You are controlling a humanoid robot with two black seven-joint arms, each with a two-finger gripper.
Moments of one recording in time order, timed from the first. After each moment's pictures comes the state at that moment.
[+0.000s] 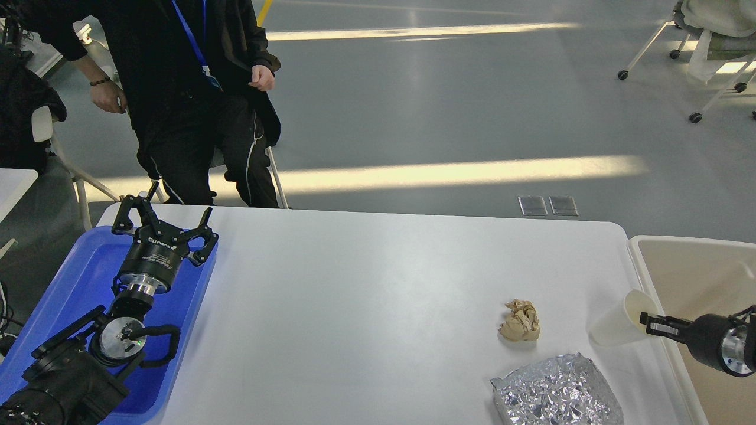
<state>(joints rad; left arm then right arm) -0.49 0.34 -0.88 -0.55 -0.06 -0.62 -0.51 0.64 -0.94 0.13 1.06 -1.30 -0.04 0.18</state>
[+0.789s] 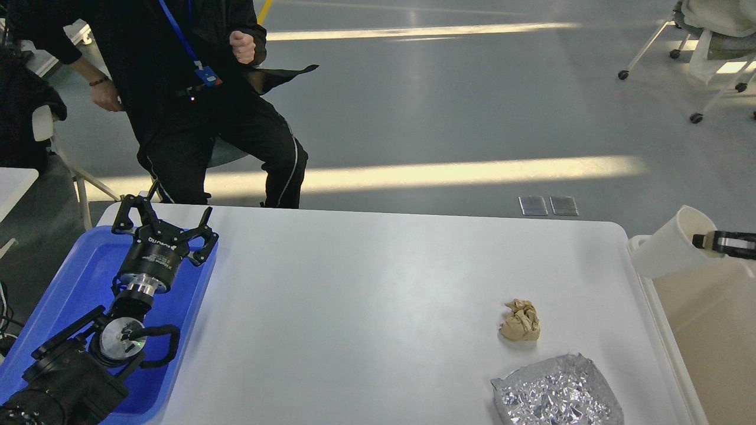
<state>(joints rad) -0.49 0.34 -0.88 -0.55 -0.06 -0.62 -0.51 1.02 -1.29 0.13 1.32 -1.23 0.33 0.18</state>
